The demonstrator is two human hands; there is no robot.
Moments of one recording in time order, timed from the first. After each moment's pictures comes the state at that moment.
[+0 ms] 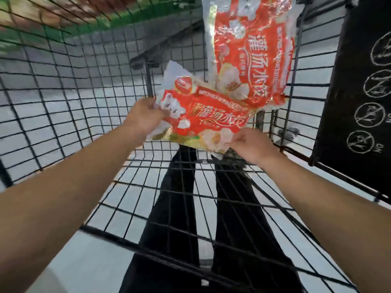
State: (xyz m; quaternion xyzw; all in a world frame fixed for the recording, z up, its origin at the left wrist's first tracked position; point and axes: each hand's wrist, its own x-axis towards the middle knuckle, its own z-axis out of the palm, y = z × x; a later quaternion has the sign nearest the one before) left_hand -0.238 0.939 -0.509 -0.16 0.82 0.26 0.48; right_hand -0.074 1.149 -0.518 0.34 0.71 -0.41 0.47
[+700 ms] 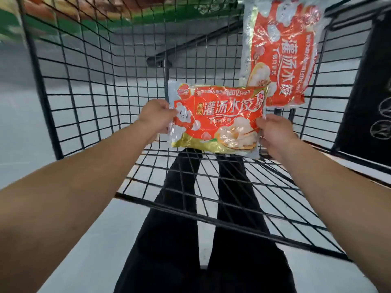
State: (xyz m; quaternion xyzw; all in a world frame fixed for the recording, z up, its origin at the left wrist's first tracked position) left_hand -0.242 0.855 -0.511 -0.23 0.77 0.35 0.49; right_hand -0.102 1.095 -0.505 0.61 0.52 -0.55 0.24
